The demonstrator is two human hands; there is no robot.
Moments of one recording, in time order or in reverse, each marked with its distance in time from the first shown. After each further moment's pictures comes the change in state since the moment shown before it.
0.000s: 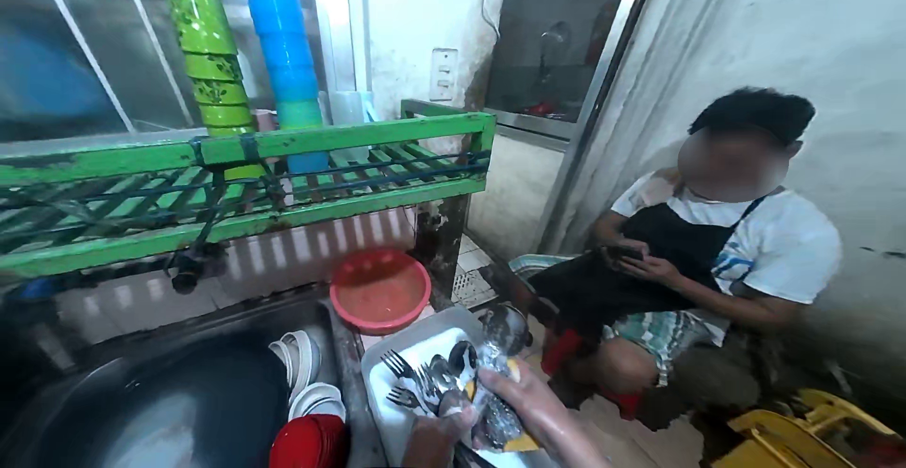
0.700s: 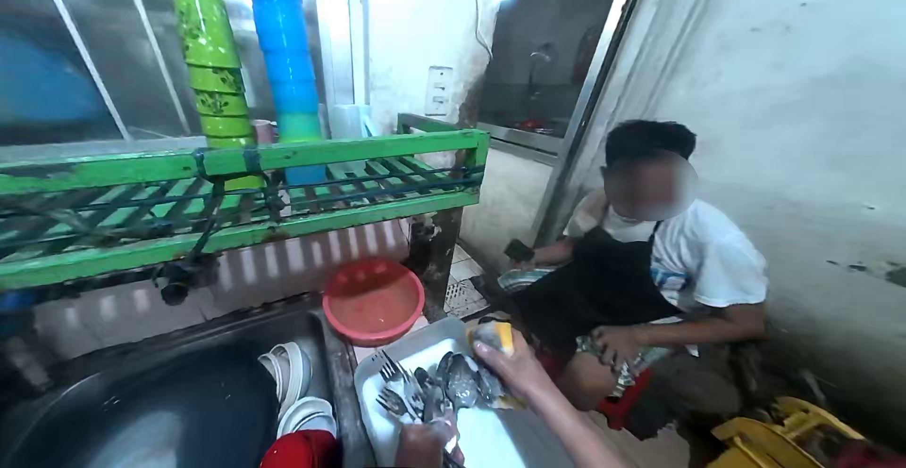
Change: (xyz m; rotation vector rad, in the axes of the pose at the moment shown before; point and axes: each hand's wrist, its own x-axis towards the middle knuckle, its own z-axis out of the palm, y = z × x) left_hand 0.013 -0.009 -0.007 0.172 0.065 0.111; right_hand 0.044 -0.021 -0.017 -0.219 0.147 -0.053
